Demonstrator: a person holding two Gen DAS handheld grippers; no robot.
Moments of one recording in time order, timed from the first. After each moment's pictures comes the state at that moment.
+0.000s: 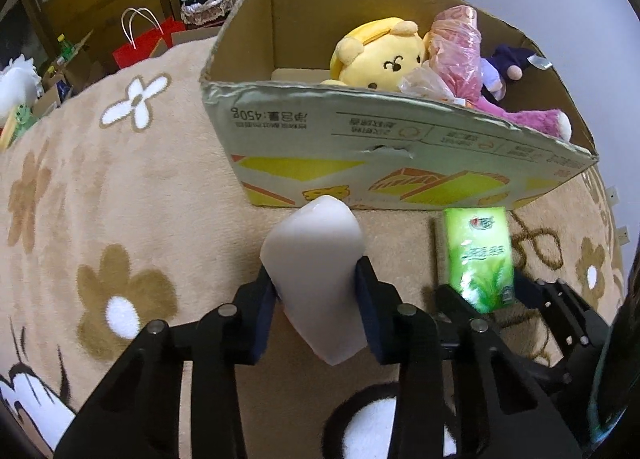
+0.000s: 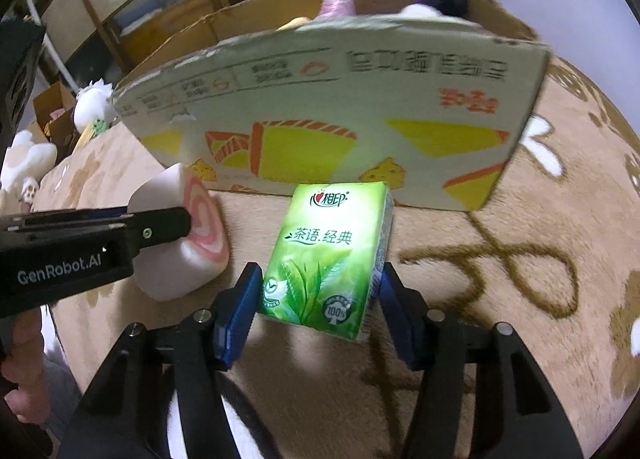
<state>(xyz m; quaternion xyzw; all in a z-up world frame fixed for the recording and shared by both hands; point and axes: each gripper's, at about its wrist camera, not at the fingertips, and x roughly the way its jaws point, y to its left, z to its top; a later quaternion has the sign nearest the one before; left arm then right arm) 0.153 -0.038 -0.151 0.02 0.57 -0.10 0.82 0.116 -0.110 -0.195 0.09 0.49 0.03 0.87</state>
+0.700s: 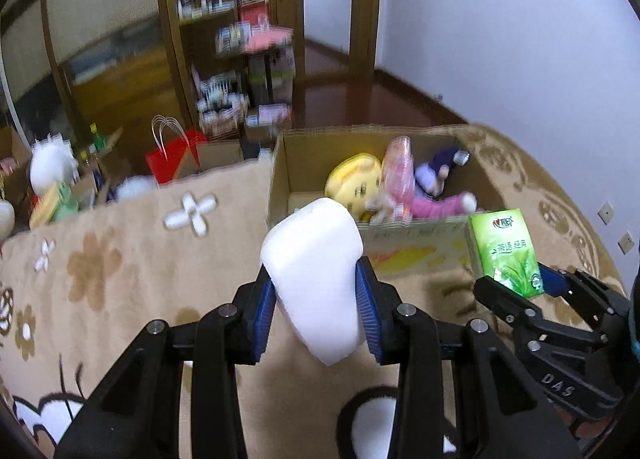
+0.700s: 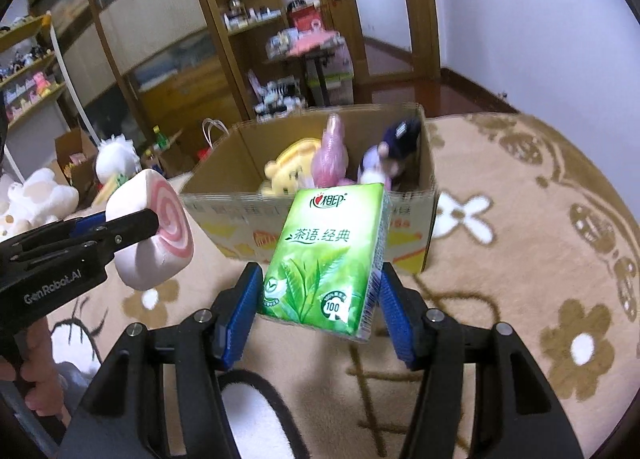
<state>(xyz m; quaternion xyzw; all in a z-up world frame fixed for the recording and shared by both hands) 0.090 -0.024 -0.038 0.05 0.38 -0.11 0.92 0.066 -0.132 -0.100 0.10 0.37 0.03 0.92</state>
